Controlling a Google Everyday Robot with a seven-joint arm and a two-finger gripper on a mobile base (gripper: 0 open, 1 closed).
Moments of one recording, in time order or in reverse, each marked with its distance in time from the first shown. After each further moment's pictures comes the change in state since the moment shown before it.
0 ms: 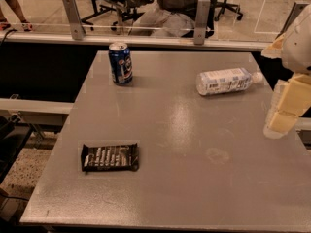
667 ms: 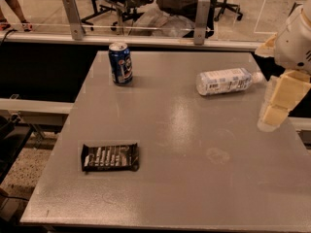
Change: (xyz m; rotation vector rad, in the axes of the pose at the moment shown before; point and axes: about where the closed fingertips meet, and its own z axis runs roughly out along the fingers) arm -0.002 -0.016 0.012 -0.014 -0.023 -0.007
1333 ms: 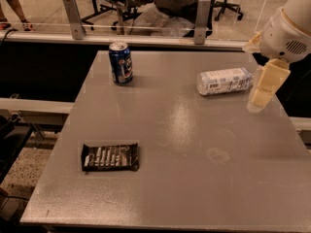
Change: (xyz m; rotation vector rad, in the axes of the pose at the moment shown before) arm 0.000 -0.057 0.041 -0.058 -0.063 -0.026
